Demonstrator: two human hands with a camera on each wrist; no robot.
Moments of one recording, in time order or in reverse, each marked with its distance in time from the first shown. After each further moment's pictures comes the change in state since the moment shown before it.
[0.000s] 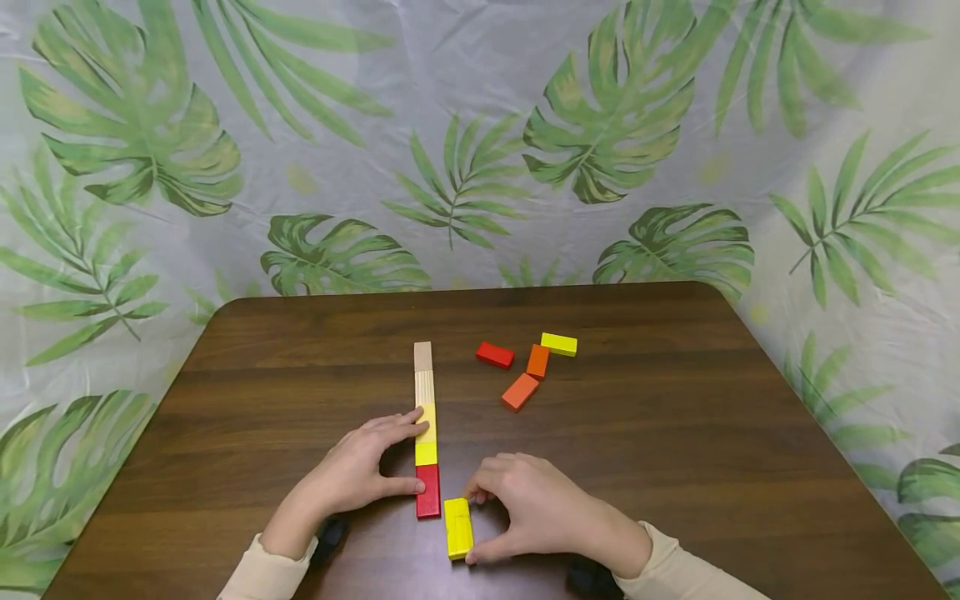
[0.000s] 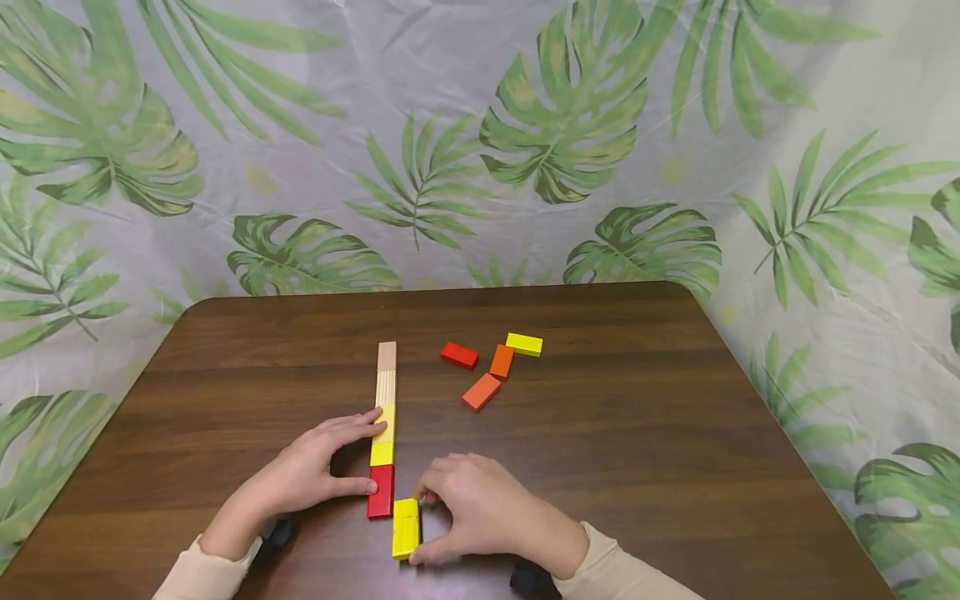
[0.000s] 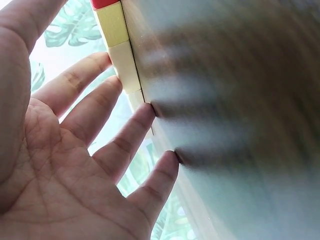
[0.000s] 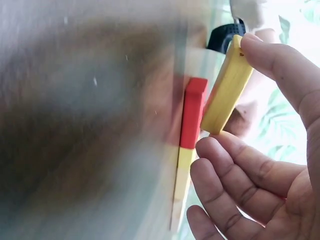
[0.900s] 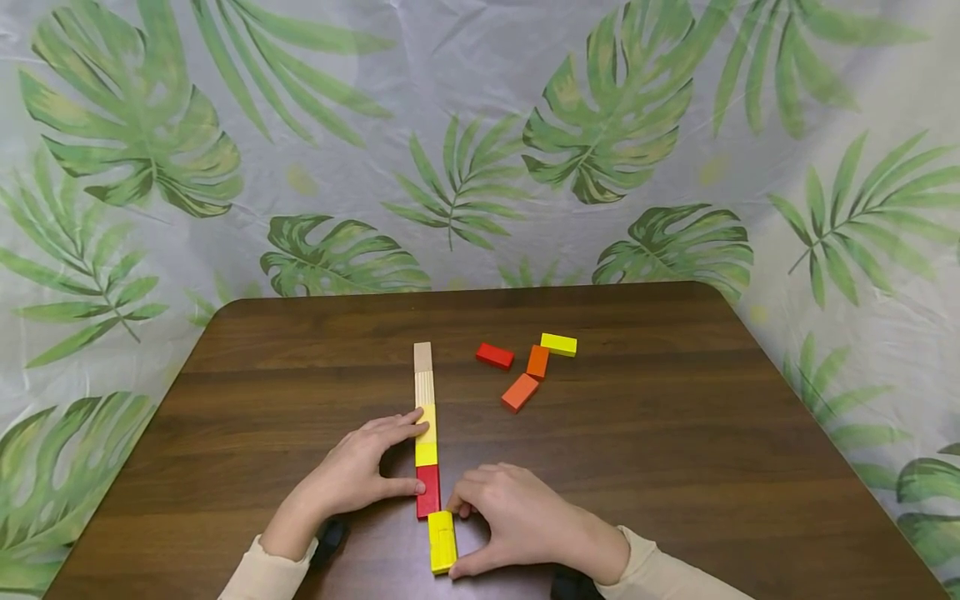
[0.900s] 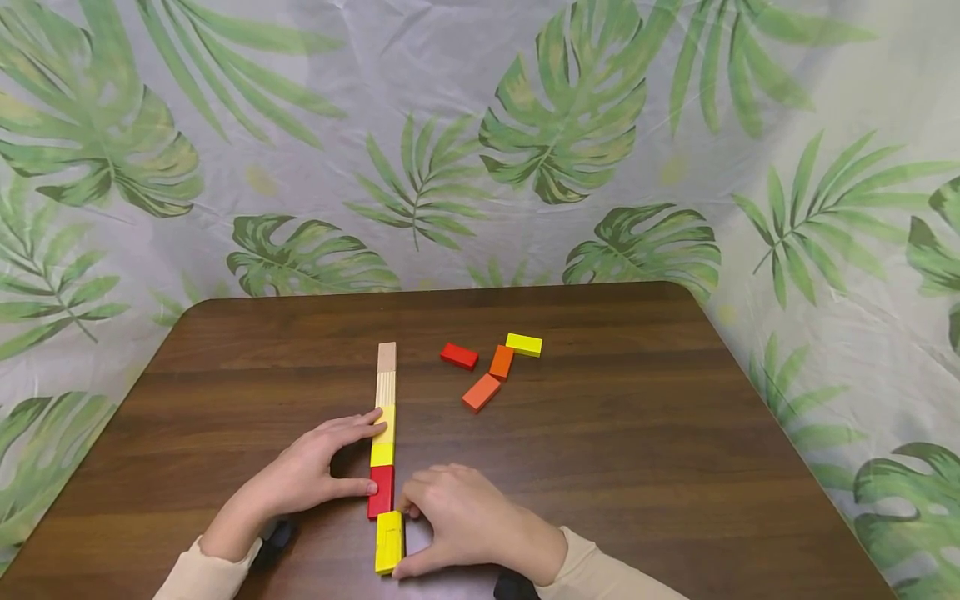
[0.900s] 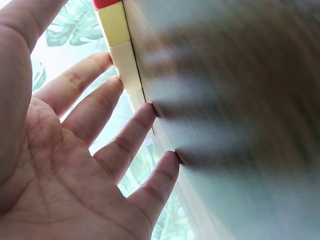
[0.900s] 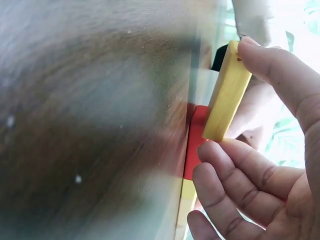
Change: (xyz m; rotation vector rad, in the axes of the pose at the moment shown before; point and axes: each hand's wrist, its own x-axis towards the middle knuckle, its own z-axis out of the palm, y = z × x) left_hand -0.002 0.001 -0.001 -0.023 0.006 0.005; right_hand 0.011 -0.011 0.017 -0.098 0.034 -0.093
